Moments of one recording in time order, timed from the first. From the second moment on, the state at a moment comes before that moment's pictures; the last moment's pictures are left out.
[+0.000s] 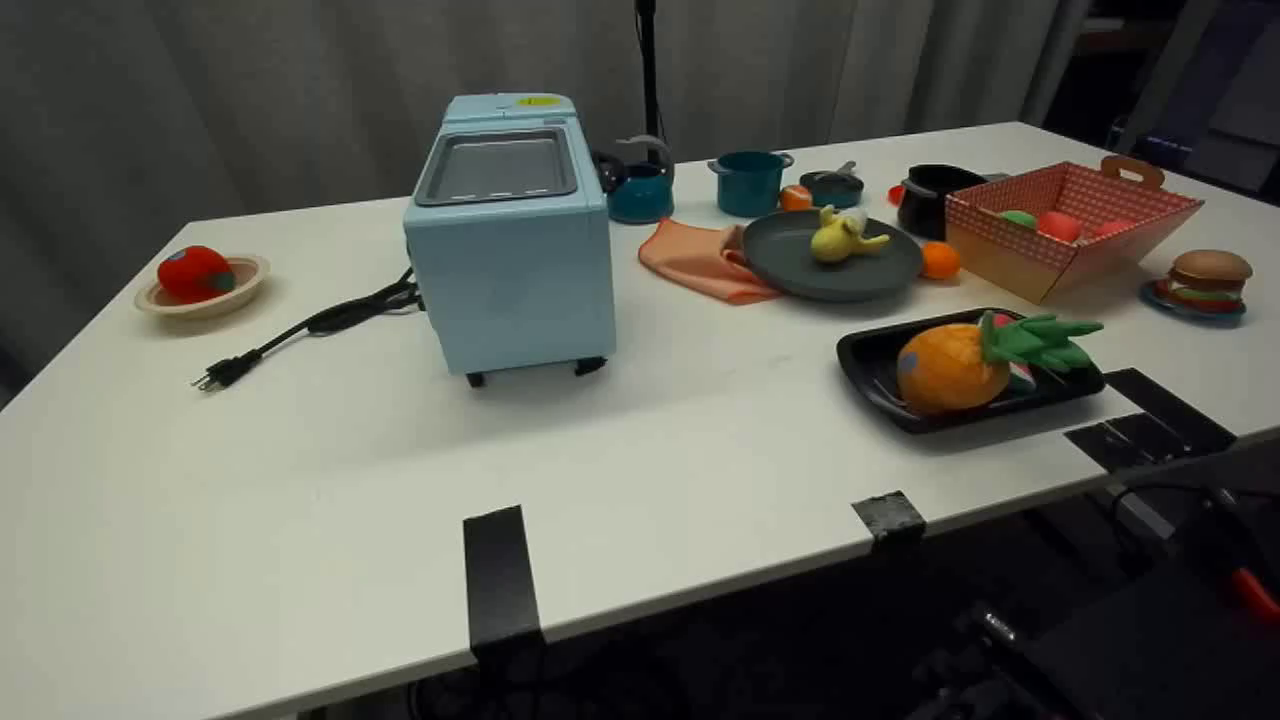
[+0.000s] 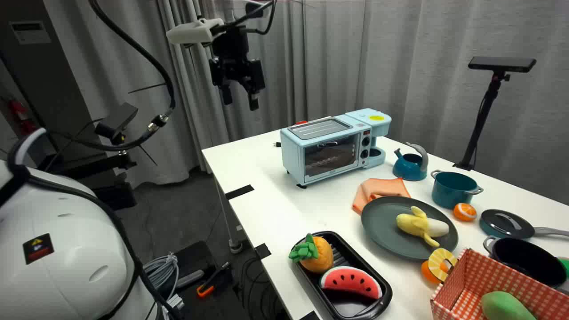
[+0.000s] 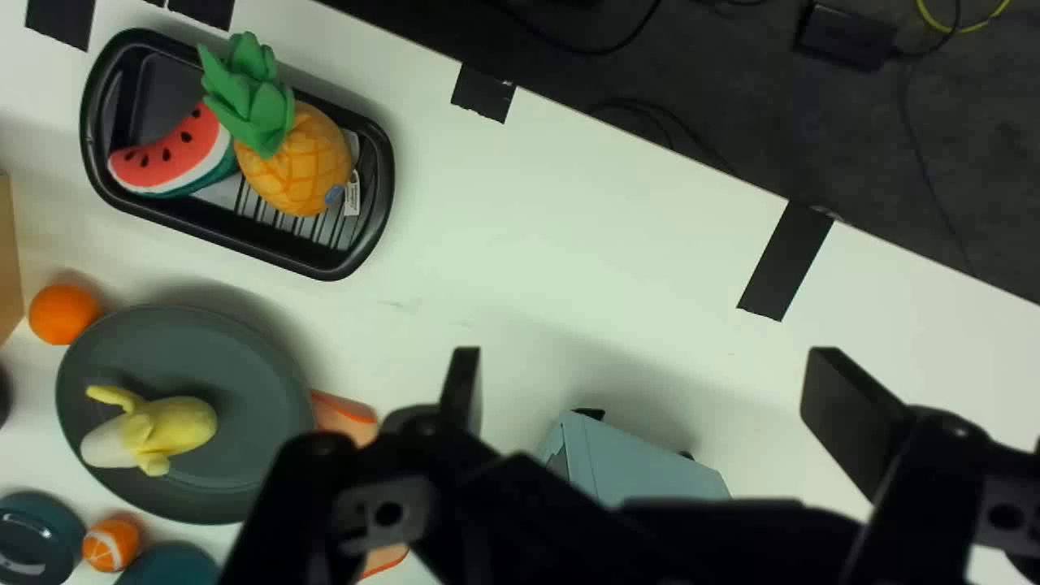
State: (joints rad) arm 0.18 -0.60 0.20 -2.33 0.12 1.80 0.09
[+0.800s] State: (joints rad) arm 0.18 -0.59 0.20 -2.33 0.12 1.80 0.09
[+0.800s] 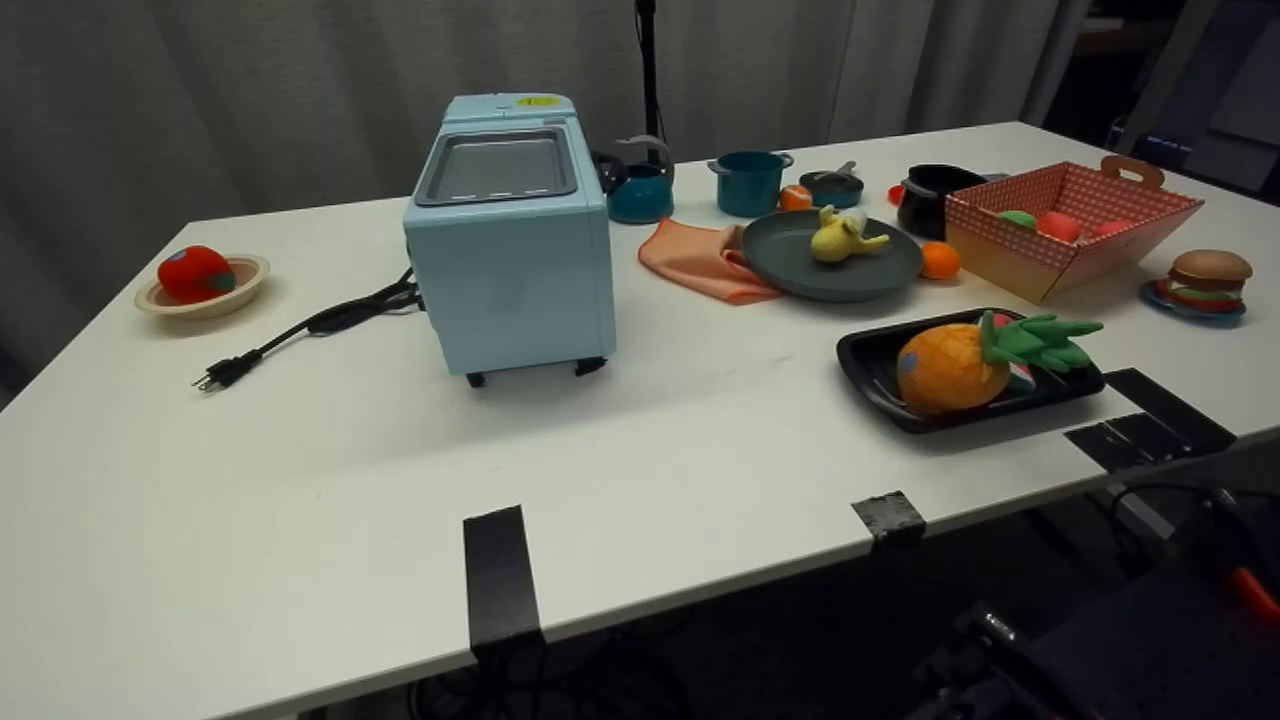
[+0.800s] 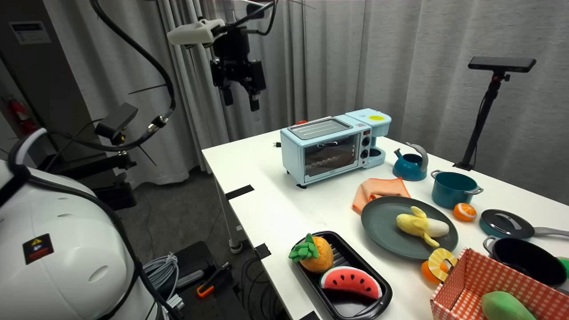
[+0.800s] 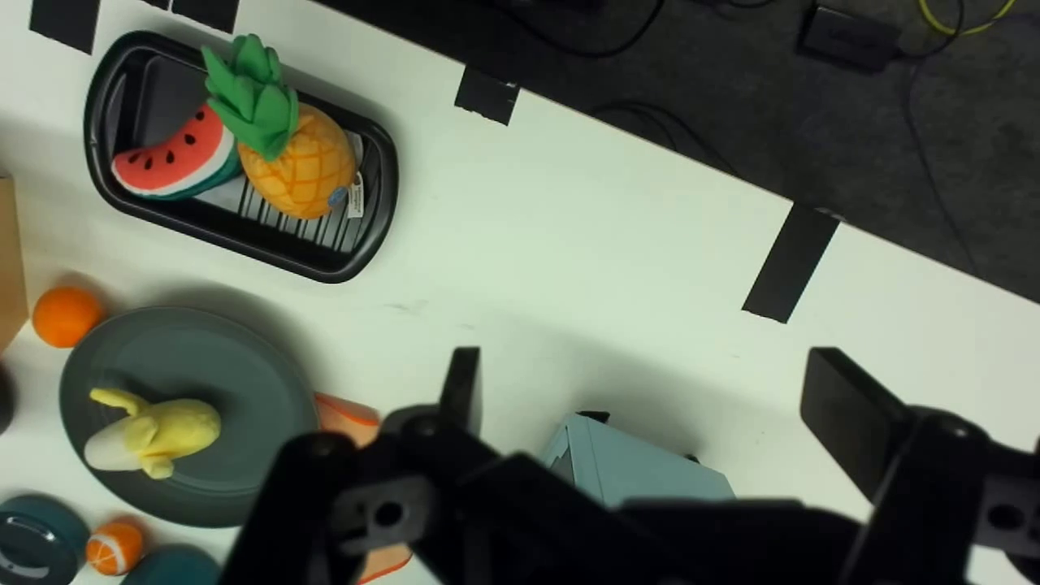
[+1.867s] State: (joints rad) arm 0.02 -0.41 -0.07 -2.50 0.01 2.09 -0.08
